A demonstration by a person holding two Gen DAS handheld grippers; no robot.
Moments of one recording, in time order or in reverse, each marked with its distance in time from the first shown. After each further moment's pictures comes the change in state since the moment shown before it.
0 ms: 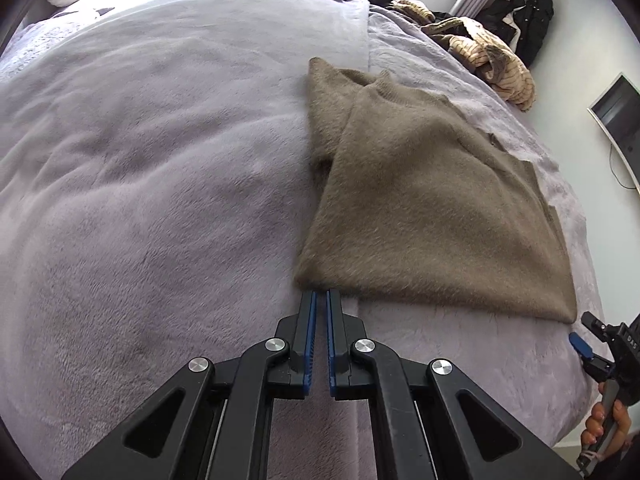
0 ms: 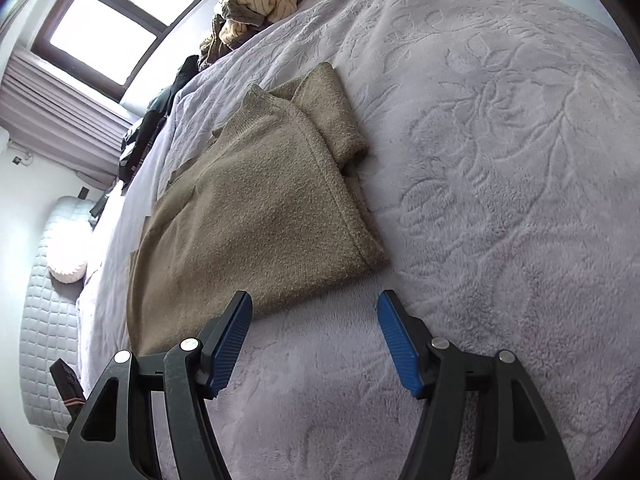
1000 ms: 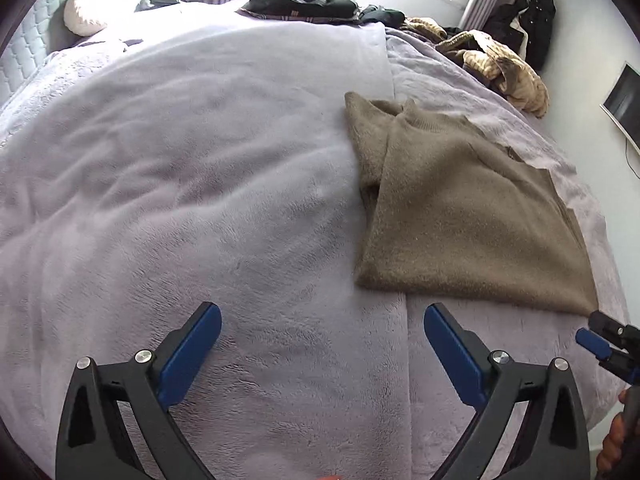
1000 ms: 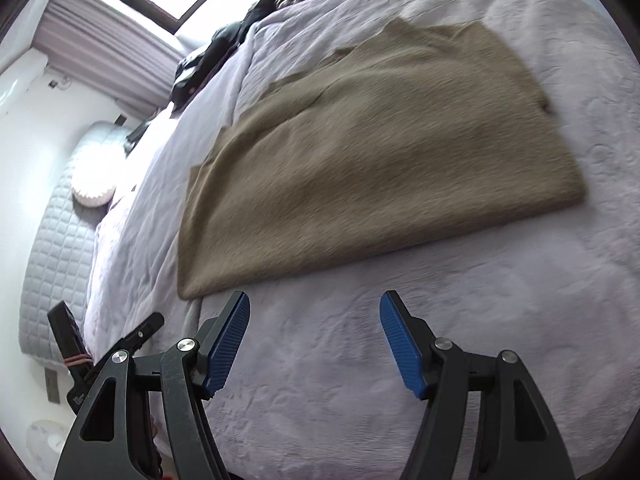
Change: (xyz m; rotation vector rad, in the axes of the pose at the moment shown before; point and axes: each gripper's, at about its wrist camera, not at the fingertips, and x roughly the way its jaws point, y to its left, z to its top) left arm -0.042 0.018 -0.005 0.039 -0.095 0.126; right arm 0.048 0.130 -0.053 -0.210 0.160 0.103
